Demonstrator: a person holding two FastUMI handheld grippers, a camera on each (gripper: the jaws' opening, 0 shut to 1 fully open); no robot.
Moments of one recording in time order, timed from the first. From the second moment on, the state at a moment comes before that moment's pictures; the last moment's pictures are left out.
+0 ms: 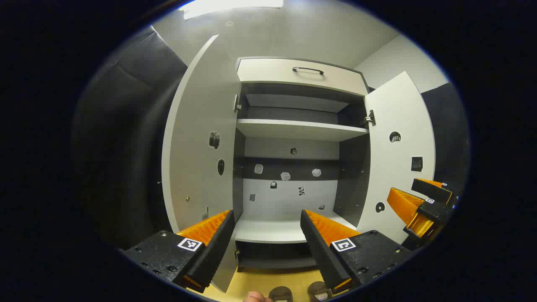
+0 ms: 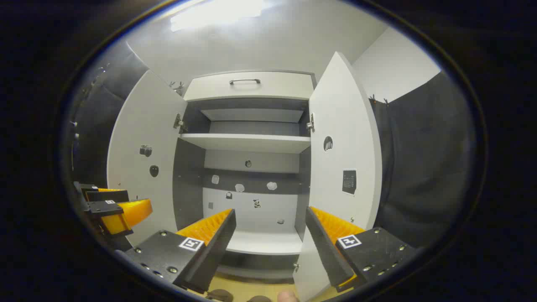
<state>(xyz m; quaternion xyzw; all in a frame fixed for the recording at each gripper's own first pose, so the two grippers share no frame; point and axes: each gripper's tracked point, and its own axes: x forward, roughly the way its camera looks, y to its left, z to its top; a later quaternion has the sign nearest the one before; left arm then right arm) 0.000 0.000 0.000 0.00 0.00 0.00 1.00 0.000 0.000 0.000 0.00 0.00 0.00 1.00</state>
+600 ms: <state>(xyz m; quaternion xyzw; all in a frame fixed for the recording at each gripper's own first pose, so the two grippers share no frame) -0.007 0.002 0.002 0.00 0.00 0.00 1.00 -0.005 0.001 -0.001 0.00 0.00 0.00 1.00</state>
